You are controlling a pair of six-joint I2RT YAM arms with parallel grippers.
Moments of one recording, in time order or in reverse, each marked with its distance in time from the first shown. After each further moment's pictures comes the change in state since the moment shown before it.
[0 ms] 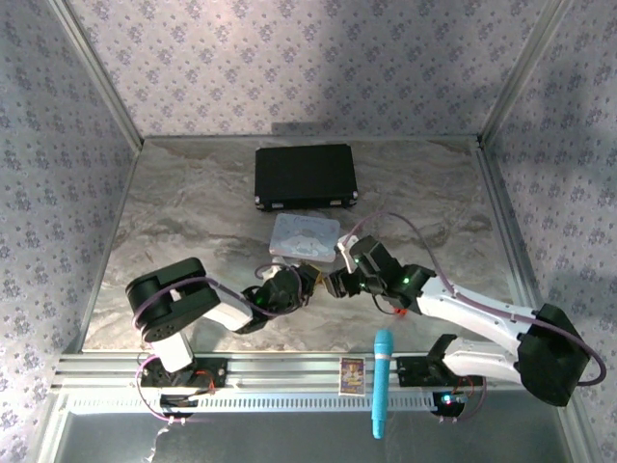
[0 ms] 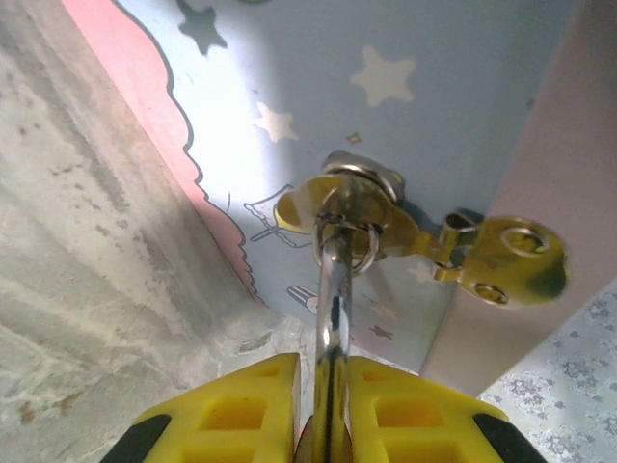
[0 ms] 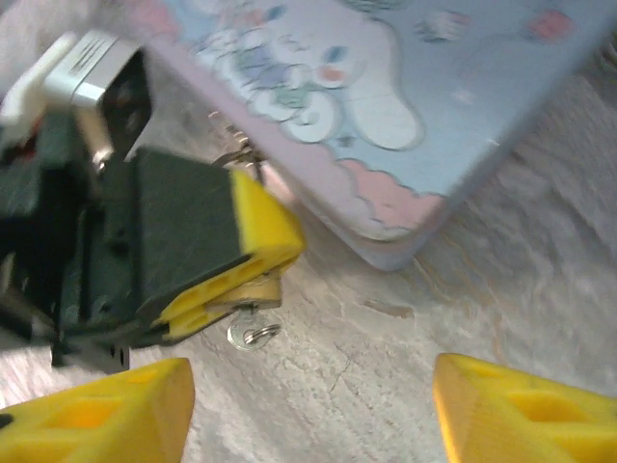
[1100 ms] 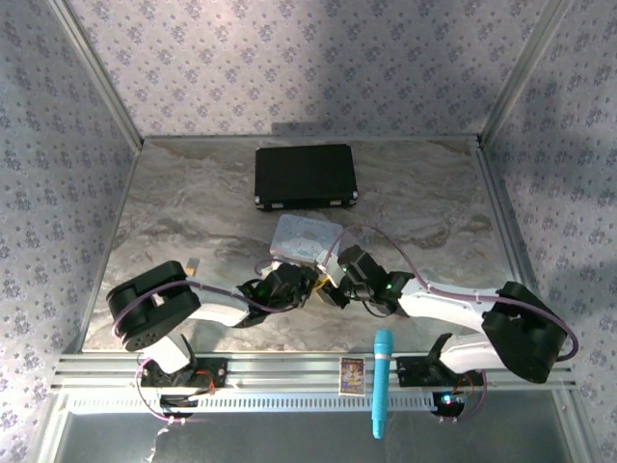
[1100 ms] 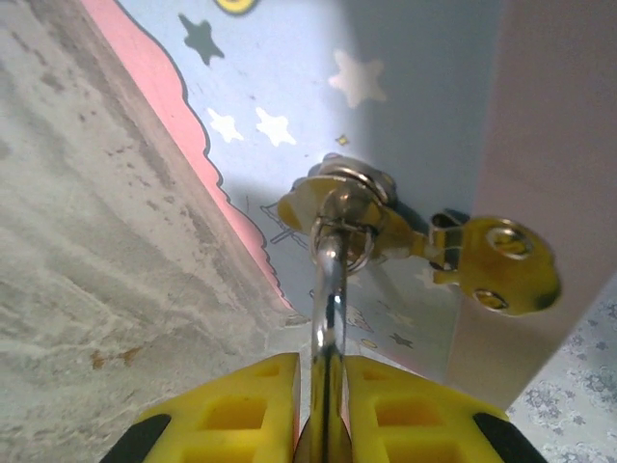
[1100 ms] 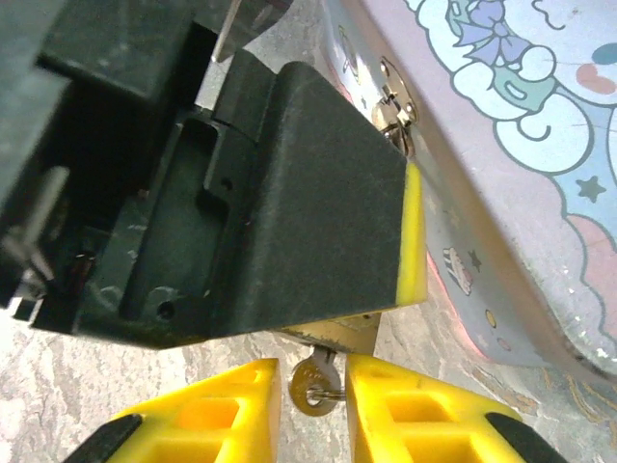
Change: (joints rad) left arm 0.013 -0.108 0.049 -0.280 0.070 0.058; right arm 0.045 0.179 -0.074 0.261 -0.131 -0.222
